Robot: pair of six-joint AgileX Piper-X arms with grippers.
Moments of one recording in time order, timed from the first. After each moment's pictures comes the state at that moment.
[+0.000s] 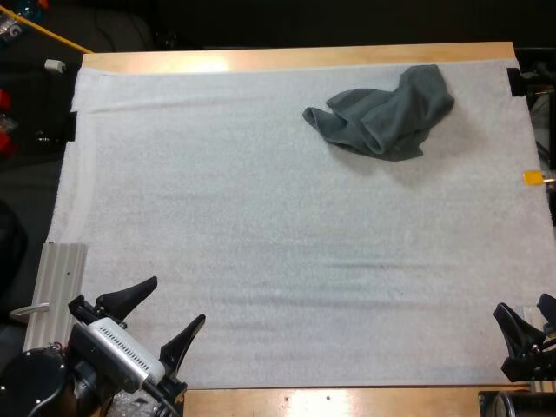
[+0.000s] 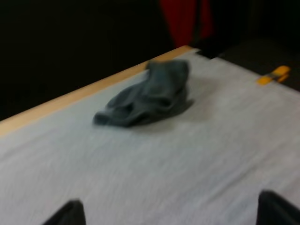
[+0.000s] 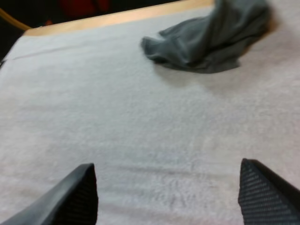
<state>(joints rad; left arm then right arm) -0.33 0.26 -0.90 1.09 0.33 -1.65 -0.03 0.21 -0.91 1.27 -0.37 -1.73</state>
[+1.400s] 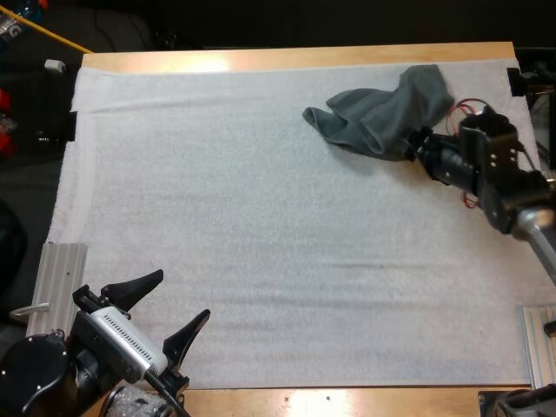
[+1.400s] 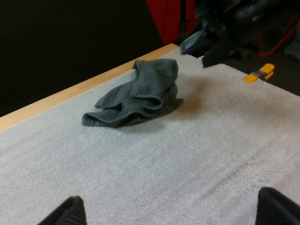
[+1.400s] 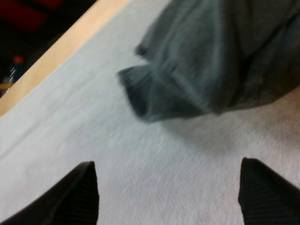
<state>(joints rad) -0.35 0.31 -0.93 1.09 0.33 -1.65 0.26 1.44 -1.00 0.34 -0.16 -1.03</state>
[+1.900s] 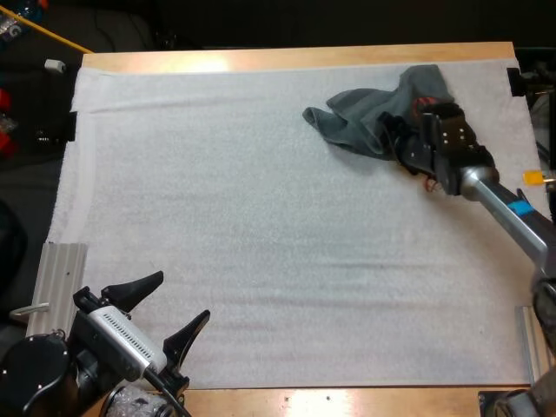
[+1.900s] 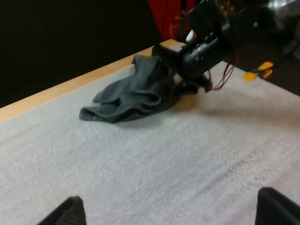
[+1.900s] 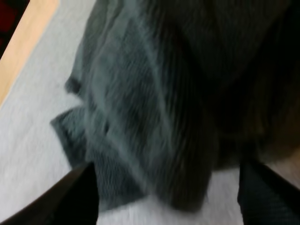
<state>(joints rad) -0.35 0.31 -0.93 1.11 0.33 -1.67 0.26 1.86 -1.17 0.17 -0.15 -0.87</state>
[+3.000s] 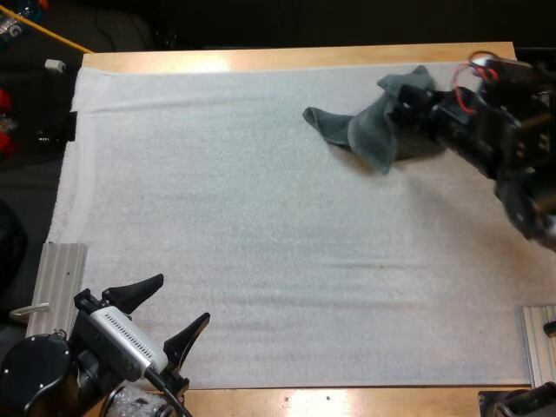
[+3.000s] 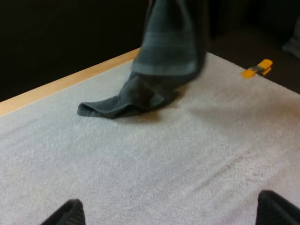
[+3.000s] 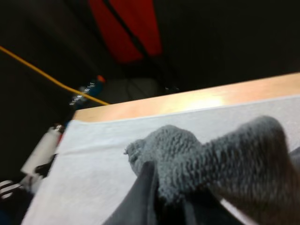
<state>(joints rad) -0.35 0.31 -0.93 1.13 0.33 -1.67 0.34 1.22 -1.22 0.47 -0.16 -1.40</state>
